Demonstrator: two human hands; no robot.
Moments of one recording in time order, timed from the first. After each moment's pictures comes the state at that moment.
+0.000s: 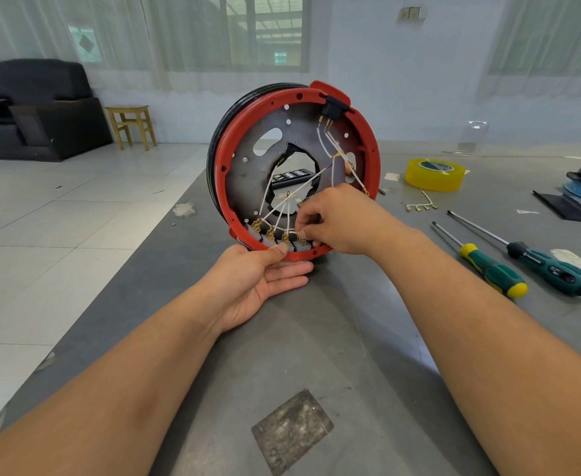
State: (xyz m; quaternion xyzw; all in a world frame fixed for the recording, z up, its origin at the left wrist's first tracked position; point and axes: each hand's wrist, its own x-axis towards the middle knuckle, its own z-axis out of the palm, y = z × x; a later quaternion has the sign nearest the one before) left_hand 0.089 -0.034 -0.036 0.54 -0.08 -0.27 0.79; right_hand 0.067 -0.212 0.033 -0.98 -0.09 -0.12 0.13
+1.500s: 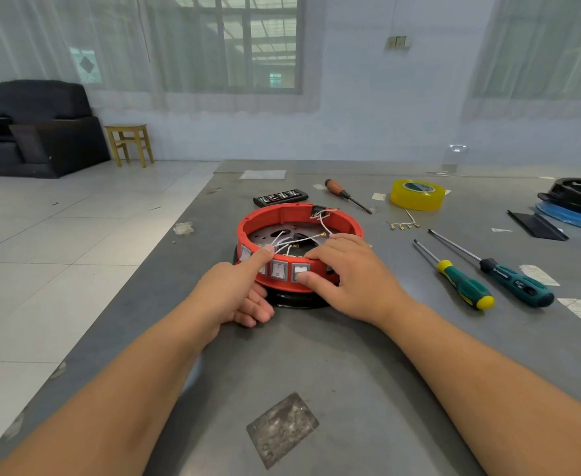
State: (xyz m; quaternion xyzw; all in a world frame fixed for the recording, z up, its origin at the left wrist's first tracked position) left_hand 0.074 -0.015 -0.008 0.81 -0.04 -0.18 0.56; right_hand 0.019 -0.229 -0.023 -0.93 -0.15 -0.33 0.09
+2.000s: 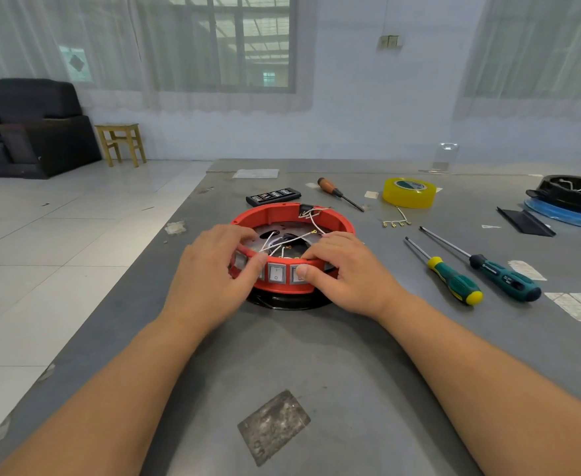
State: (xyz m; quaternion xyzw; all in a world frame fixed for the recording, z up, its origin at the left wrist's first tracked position) left_hand 0.083 0.001 -0.023 0.85 -0.33 0.26 0.33; right_hand 0.017 -0.237 -0.017 -0.92 -0.17 -0.30 0.16
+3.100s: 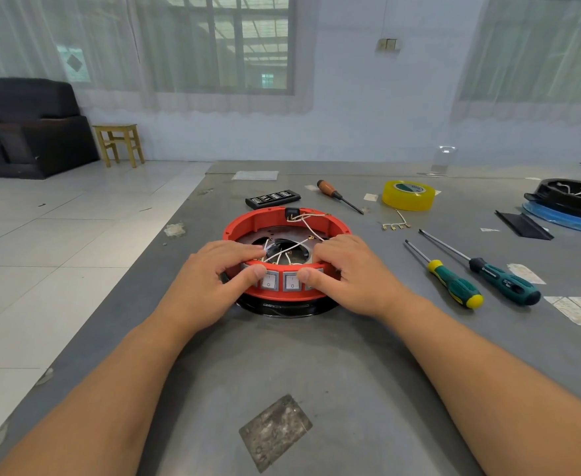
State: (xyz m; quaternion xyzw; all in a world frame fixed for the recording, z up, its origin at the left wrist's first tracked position) left_hand 0.097 0.014 -0.027 0.83 -0.37 0.16 0.37; right_hand 0.027 -0.248 -0.022 -0.95 -0.14 -0.26 0.14
